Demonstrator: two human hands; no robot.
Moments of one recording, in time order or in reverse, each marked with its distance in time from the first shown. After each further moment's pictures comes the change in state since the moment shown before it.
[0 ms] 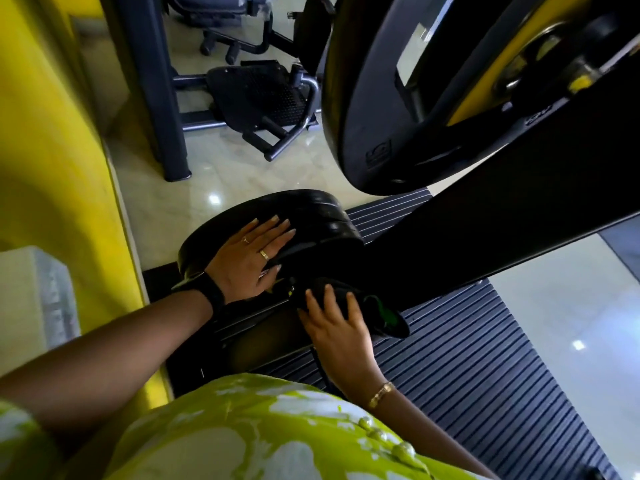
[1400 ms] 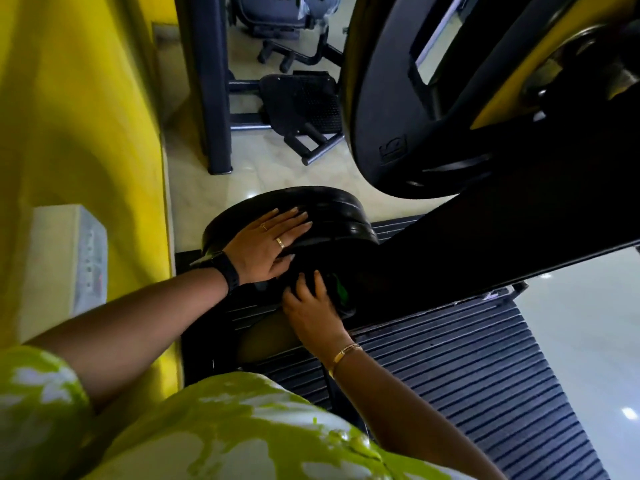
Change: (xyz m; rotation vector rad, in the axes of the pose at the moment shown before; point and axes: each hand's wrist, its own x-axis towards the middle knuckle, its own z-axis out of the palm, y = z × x) left_hand 0.002 0.006 0.000 0.050 -0.025 -0.030; right_hand 0.055 -0.020 0.029 0.009 0.027 -0.290
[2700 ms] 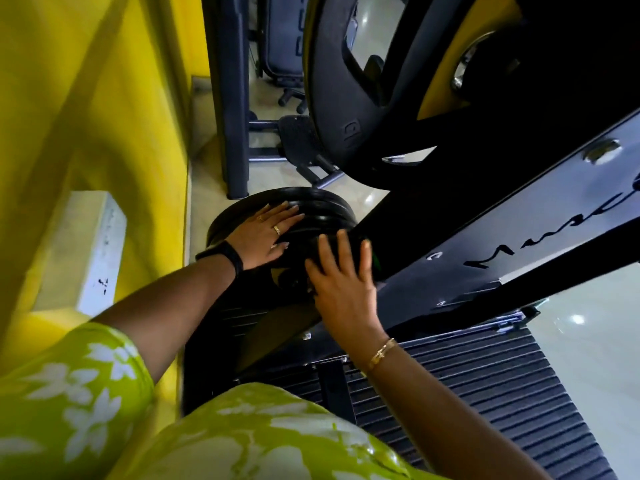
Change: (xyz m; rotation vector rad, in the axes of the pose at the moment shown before) left_hand 0.006 0.034 -0.012 -0.004 -0.127 -0.275; right_hand -0.081 0.056 -0.035 0.070 0.434 0.368
